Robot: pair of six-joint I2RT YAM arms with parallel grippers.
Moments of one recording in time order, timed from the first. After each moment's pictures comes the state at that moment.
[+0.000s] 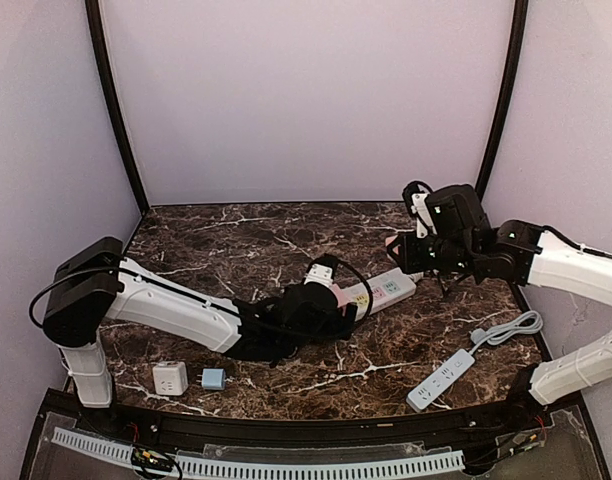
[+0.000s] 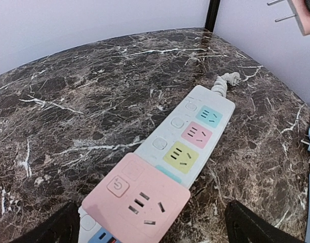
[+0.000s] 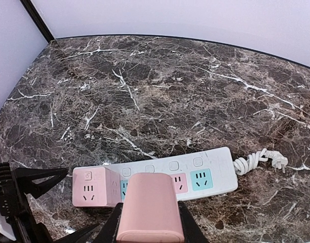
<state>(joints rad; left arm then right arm) -1.23 1.89 1.11 0.23 -0.64 -0.45 0.84 1.20 1.01 -0.45 0.29 0.42</state>
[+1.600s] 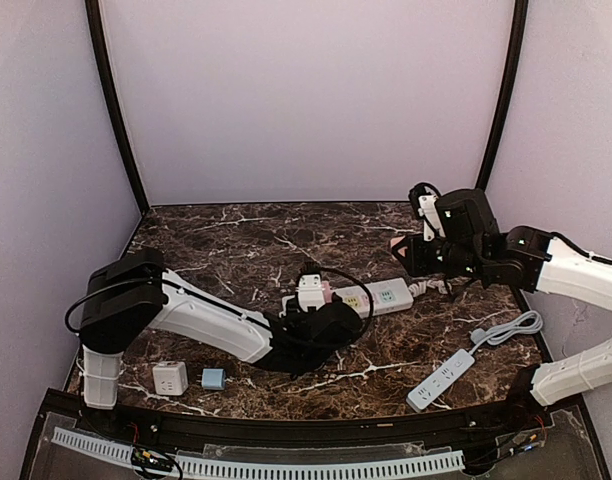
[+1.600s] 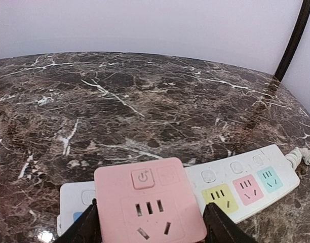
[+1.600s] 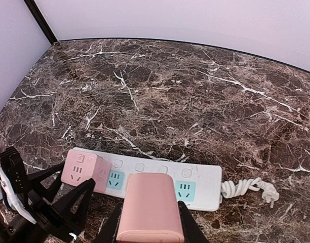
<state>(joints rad) -1.26 2.11 1.28 0.14 -1.05 -0.78 0.84 1.13 0.96 -0.43 0.29 0.40</state>
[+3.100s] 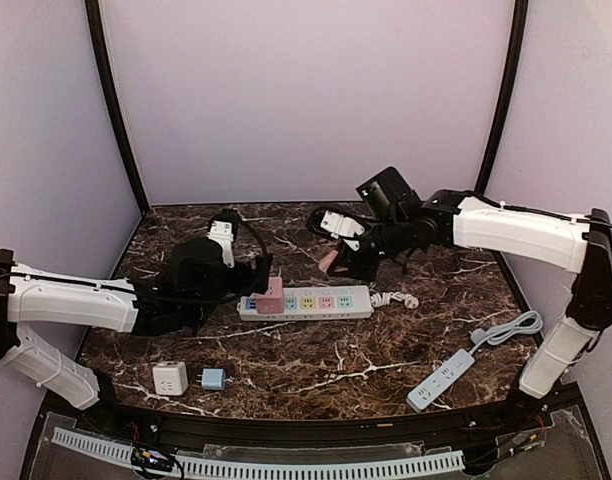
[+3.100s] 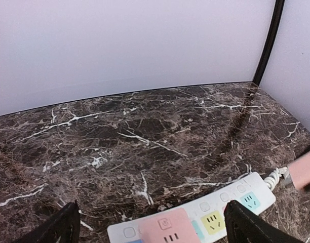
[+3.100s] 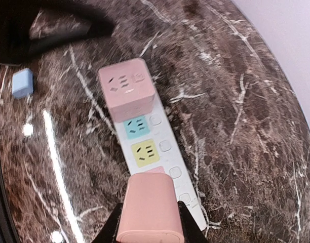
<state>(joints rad) -0.99 1.37 0.72 0.30 -0.63 -0.30 0.84 1.61 1.35 -0.54 -0.19 -0.35</state>
